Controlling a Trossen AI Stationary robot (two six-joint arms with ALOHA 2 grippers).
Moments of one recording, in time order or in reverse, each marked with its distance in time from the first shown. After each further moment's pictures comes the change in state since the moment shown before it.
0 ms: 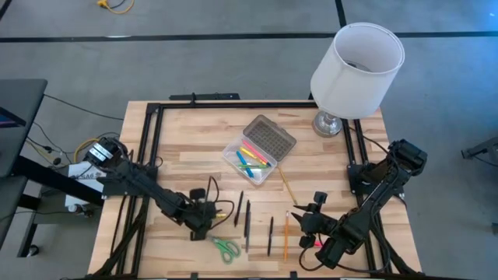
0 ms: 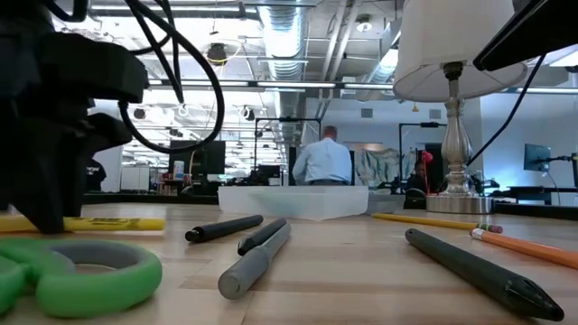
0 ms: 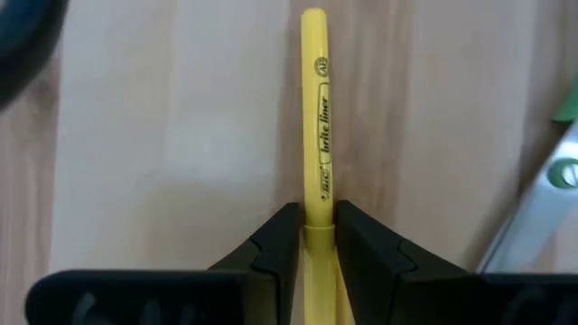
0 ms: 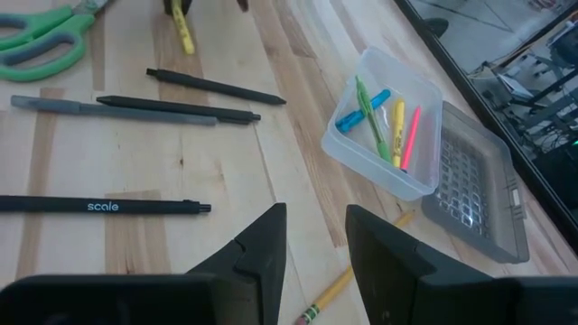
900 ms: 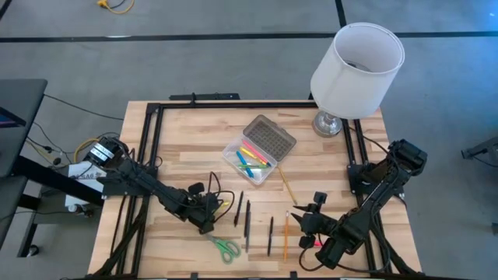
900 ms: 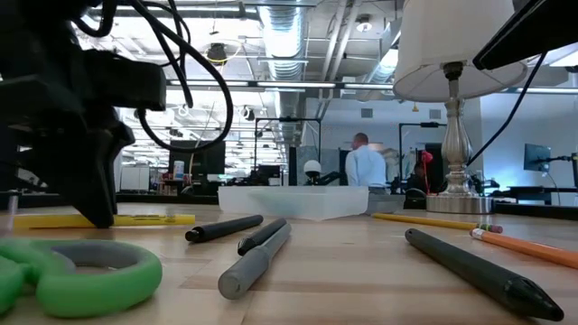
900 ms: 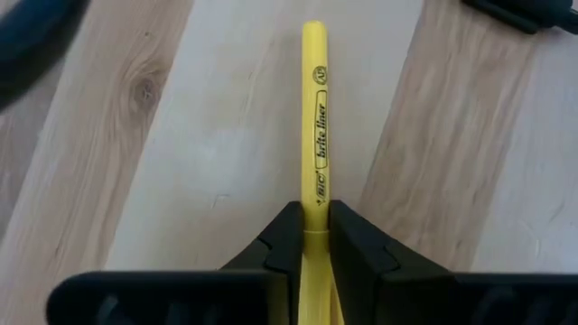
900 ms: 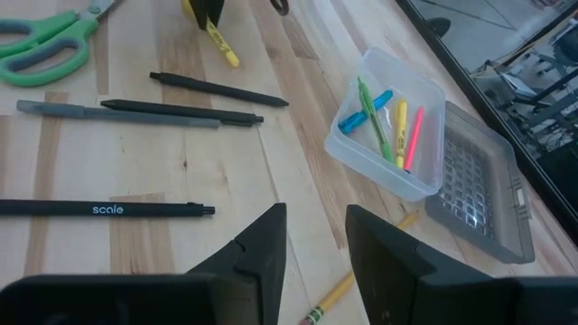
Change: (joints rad) left arm 0.040 0.005 -0.007 0.021 -0.078 -0.176; right arm 0.000 0.000 0.000 0.011 -0.001 0.001
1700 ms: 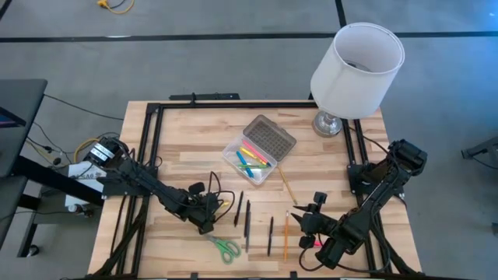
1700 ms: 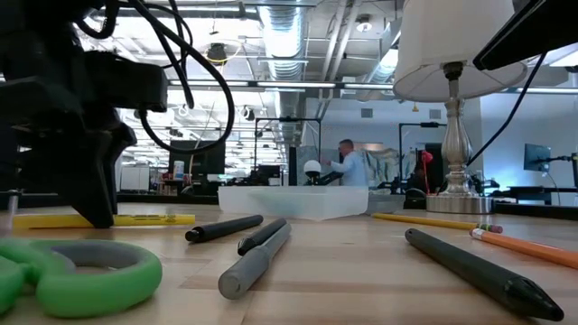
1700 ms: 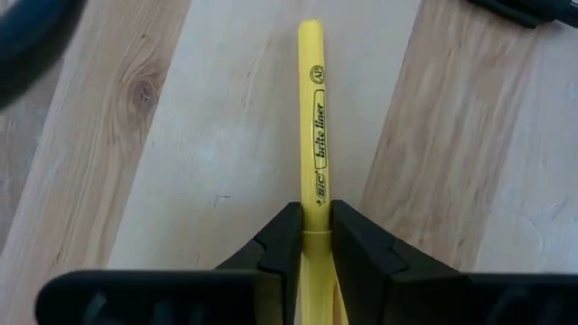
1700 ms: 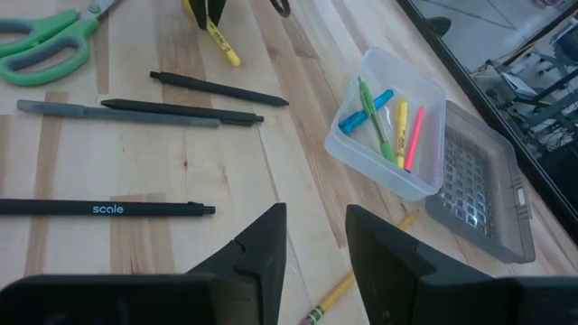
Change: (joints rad) left arm 0.003 0.000 0.001 -0.010 0.005 0.020; right arm 0.000 0.000 0.000 0.000 -0.002 0.000
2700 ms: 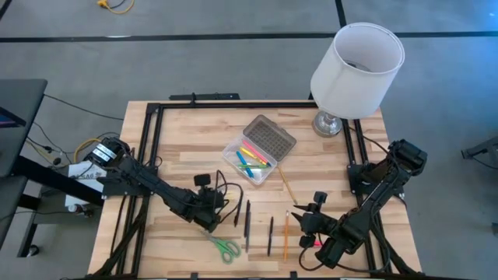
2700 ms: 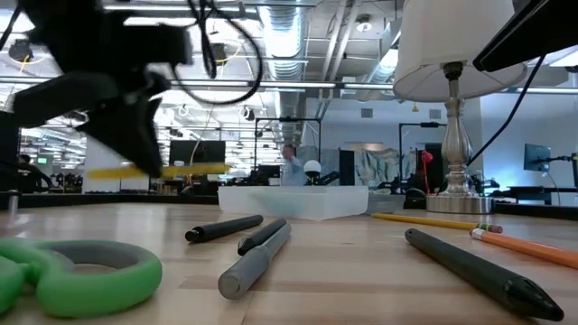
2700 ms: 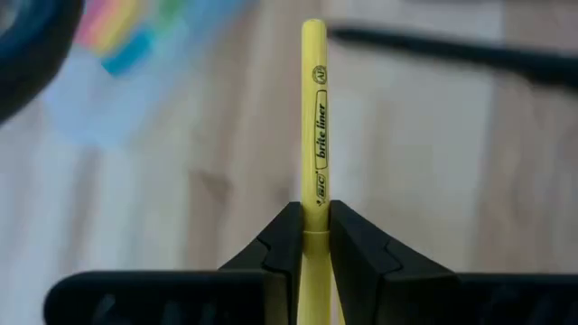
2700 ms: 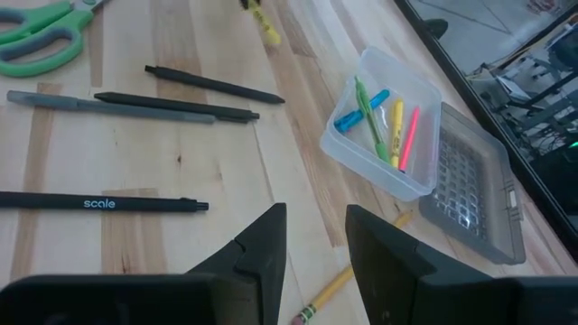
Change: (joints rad) left arm 0.023 0.004 0.188 -0.219 -0.298 0.251; right arm -0.002 0.000 0.000 -0.017 0.002 -0.011
